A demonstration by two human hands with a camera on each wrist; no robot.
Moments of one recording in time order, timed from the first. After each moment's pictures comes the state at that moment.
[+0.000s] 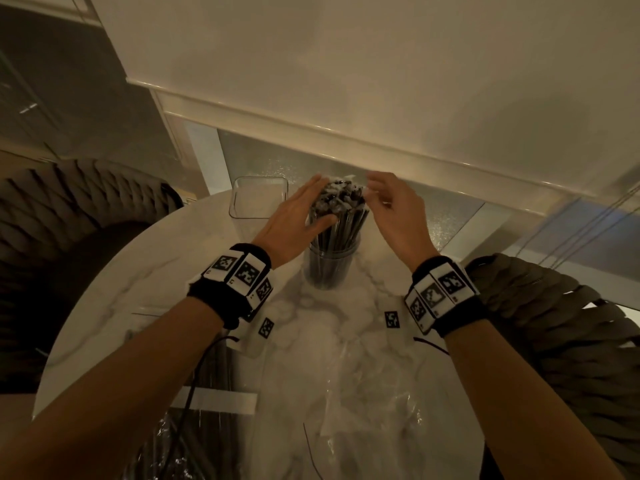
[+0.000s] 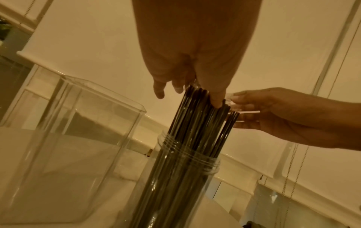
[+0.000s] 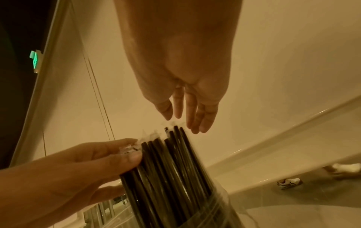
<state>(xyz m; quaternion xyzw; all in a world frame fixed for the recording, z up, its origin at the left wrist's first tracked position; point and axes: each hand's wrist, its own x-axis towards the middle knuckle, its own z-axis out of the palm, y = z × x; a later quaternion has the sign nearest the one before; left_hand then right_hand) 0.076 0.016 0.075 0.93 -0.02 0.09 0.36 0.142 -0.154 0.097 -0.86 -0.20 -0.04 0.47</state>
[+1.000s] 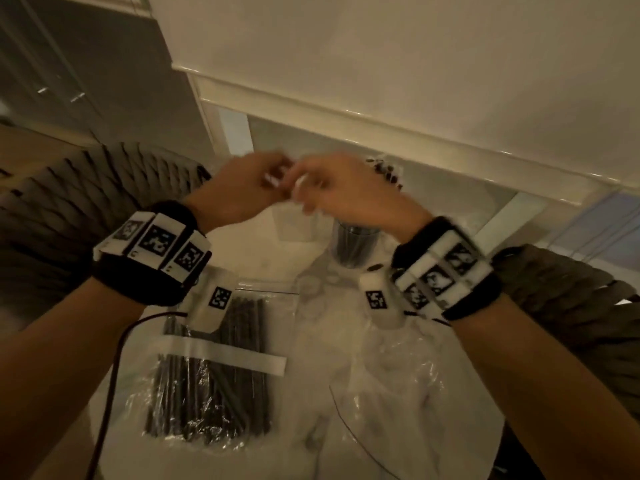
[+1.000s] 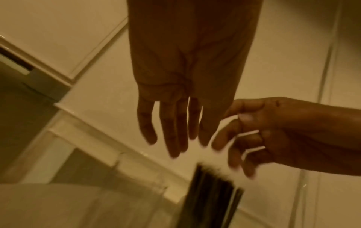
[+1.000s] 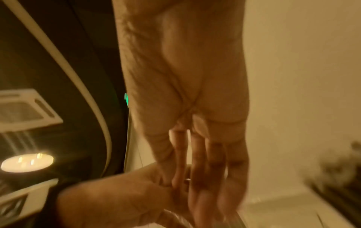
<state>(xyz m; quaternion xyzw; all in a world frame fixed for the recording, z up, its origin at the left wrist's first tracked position) -0.006 0.084 0.153 0.95 0.04 0.04 0.30 0.050 -0.082 0.181 -0.81 -0.43 0.18 0.37</state>
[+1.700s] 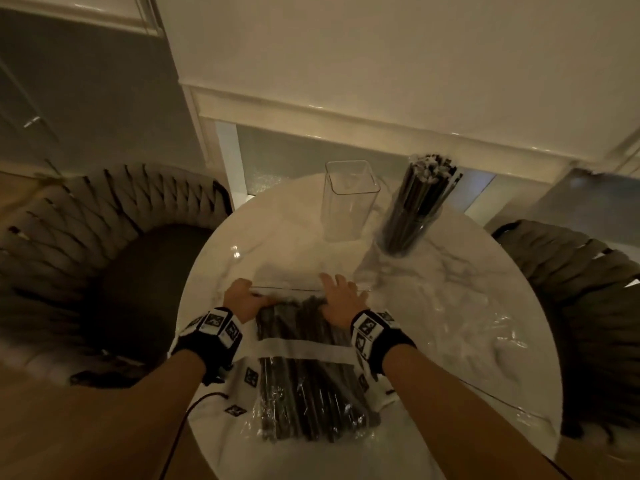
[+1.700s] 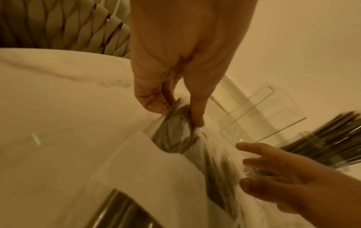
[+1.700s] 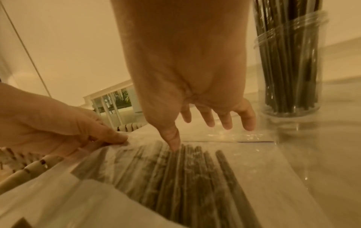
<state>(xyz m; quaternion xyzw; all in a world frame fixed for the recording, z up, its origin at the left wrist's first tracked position) -0.120 0.233 -0.050 0.83 0.27 -0.11 0.48 -0.070 0.039 -0.035 -0.94 -0.15 0.29 0.11</state>
